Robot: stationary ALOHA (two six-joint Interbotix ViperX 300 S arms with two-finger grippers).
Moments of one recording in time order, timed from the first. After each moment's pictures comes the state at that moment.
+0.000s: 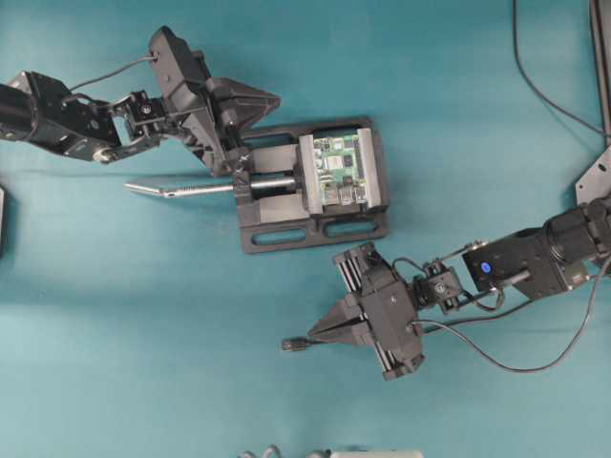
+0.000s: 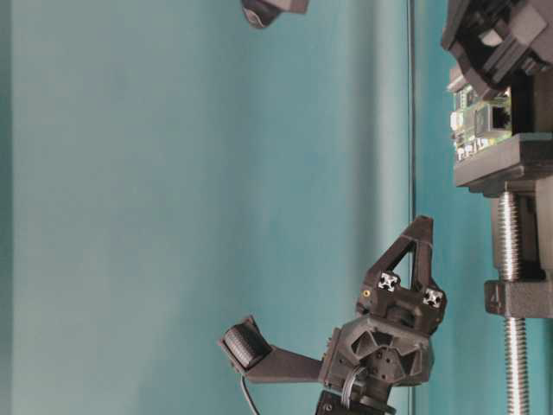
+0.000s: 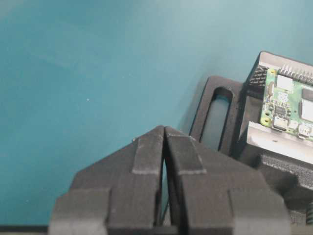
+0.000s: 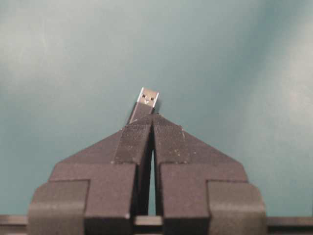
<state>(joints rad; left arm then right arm) 0.28 0.27 0.83 -0.11 -0.78 -0.06 0.28 0.27 0.83 -0.11 -0.78 -0.04</state>
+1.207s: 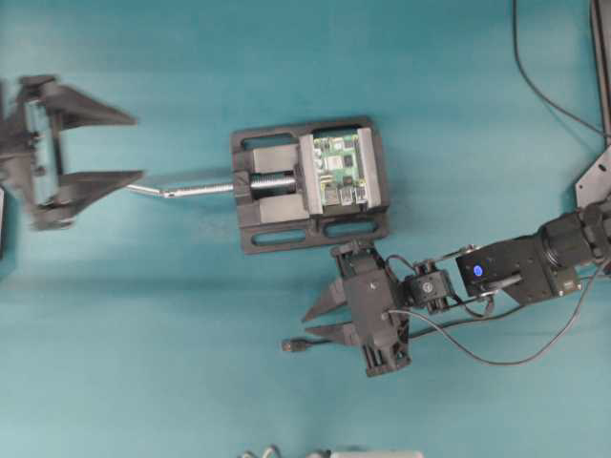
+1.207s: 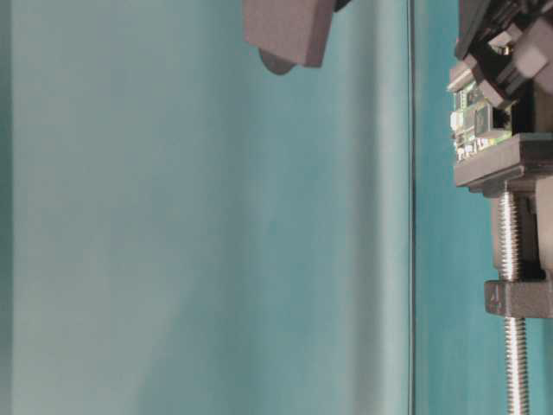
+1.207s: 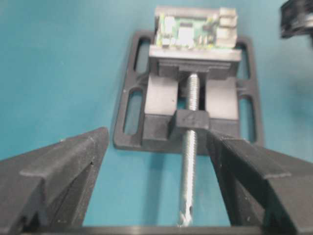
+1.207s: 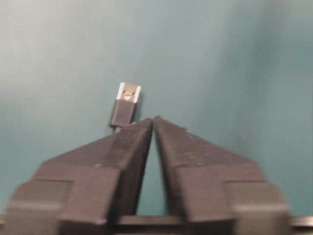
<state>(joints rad) 0.16 -0.73 1.29 -0.06 -0.23 0.07 0.29 0.28 0.79 0.05 -0.68 -0.01</state>
